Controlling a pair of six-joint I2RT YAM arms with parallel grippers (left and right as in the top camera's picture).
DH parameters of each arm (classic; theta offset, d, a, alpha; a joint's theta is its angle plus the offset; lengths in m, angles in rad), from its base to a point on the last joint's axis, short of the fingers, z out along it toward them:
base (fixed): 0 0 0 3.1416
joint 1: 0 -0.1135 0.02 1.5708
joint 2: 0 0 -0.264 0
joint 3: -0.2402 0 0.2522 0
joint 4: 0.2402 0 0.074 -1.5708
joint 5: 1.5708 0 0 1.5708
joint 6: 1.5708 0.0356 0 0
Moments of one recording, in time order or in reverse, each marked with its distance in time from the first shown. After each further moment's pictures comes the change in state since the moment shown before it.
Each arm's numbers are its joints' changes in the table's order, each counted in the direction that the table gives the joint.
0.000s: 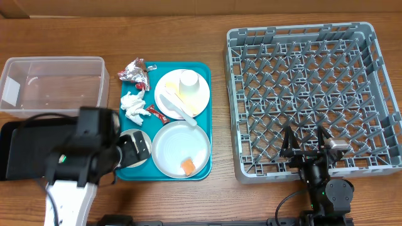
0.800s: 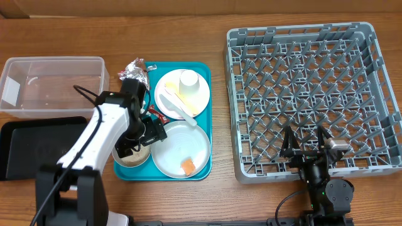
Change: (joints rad) left arm 0.052 0.616 -0.005 -0.218 0.034 -0.102; right arm 0.000 0.000 0.000 0.000 0.000 0.000
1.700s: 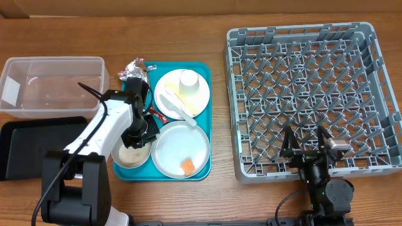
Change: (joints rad) left arm 0.003 0.061 0.000 -0.081 -0.038 -0.020; right arm 0.000 0.000 0.000 0.000 0.000 0.000
